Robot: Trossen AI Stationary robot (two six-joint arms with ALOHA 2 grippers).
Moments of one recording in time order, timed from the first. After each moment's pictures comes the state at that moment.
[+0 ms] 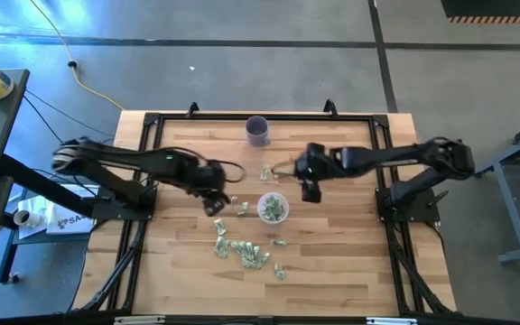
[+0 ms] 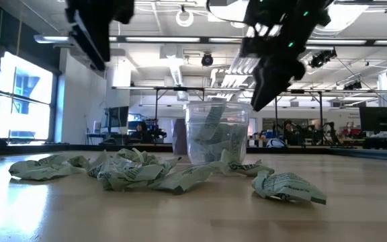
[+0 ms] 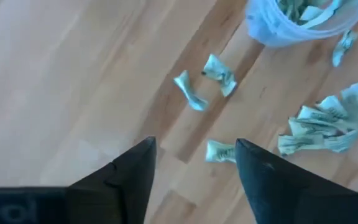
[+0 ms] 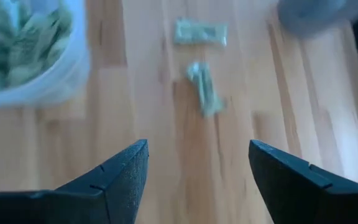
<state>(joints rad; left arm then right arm) -0.11 1.33 1.19 -1.07 -0.18 -0.68 -0.13 1.46 0.97 -0.54 0.16 -0.10</state>
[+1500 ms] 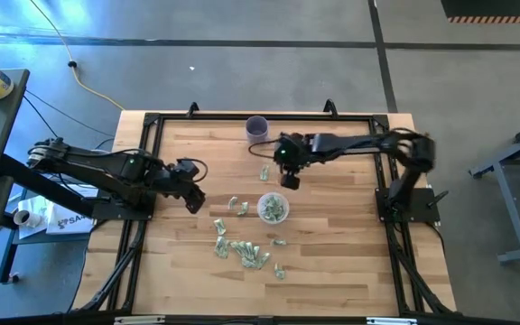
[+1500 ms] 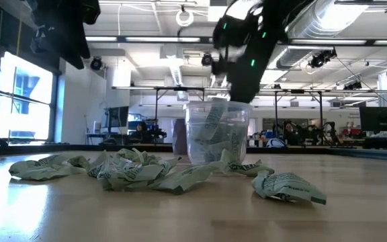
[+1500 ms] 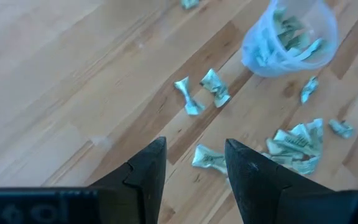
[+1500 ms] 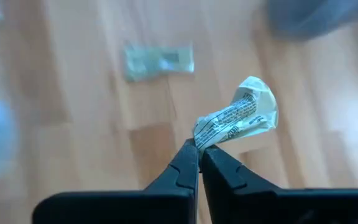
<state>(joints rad) -0.18 0.99 0.90 -0.91 -0.27 -0.93 -0.26 1.75 1.20 -0.55 0.11 -0.06</state>
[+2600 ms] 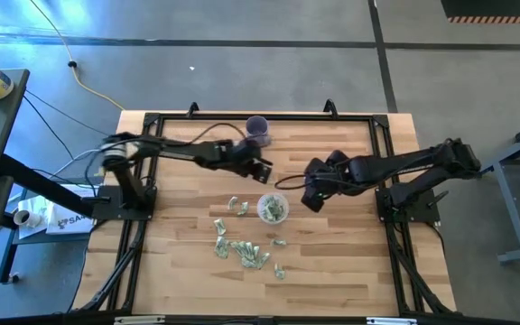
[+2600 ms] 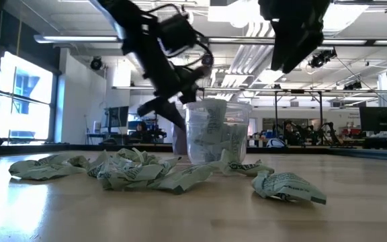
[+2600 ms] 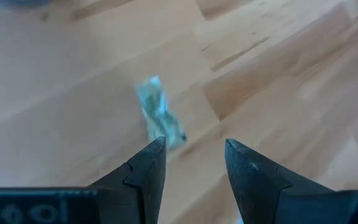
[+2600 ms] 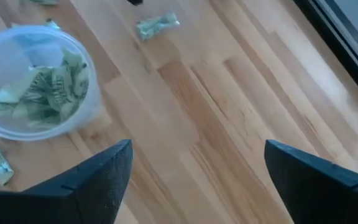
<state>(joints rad) 0.22 1.78 1.16 -0.29 -0.08 -0.82 0.14 1.41 1.20 -1.02 0.45 0.67</state>
